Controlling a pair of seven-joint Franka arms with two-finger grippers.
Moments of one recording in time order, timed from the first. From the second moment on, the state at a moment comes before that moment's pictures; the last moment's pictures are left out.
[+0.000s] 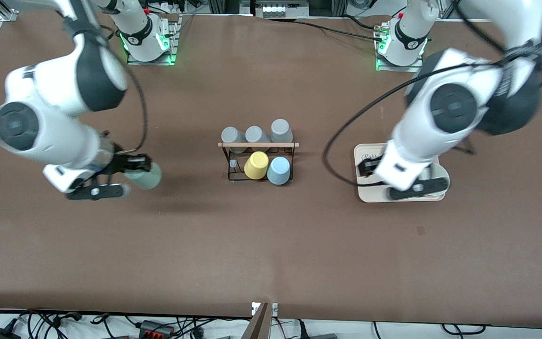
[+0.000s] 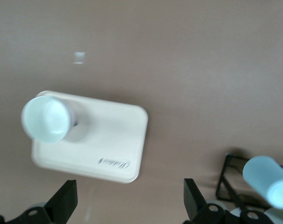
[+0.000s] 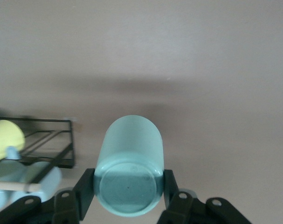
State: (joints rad) left arm -0.07 0.44 -0.37 -1.26 0.17 1.57 -0.64; right arm 0.24 0.43 0.09 -1.38 0.02 1.69 0.29
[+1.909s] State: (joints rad) left arm 0.09 0.00 -0.24 -1.69 0.00 1.63 -0.09; right arm 0.55 0.68 0.09 -1.31 0.02 1.86 0.77
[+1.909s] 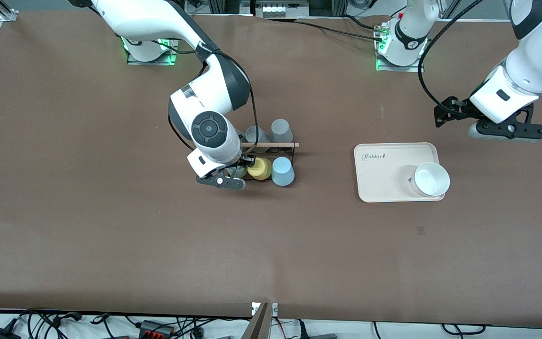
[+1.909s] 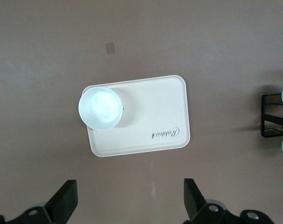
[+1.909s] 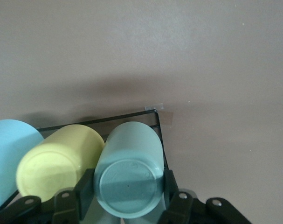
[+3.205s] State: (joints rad) left arm 0.08 -0.02 -0.24 -1.70 0.00 1.63 -0.18; right arm 0.13 0.47 0.03 -1.17 0.01 1.55 0.40
